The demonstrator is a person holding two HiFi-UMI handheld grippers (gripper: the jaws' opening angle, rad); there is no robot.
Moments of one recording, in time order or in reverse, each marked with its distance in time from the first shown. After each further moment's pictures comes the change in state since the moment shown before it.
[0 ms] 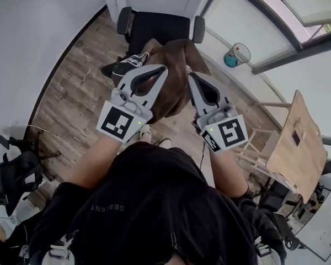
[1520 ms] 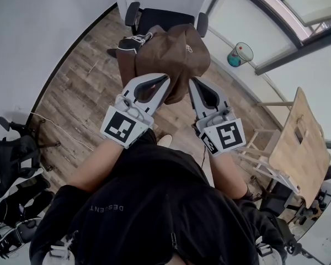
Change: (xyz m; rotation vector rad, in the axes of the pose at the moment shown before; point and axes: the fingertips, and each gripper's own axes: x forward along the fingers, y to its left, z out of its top) left arm -0.069 -0.107 -0.013 -0.002 0.026 0.016; right arm -0.095 0.062 -0.019 -0.014 -0.014 0.015
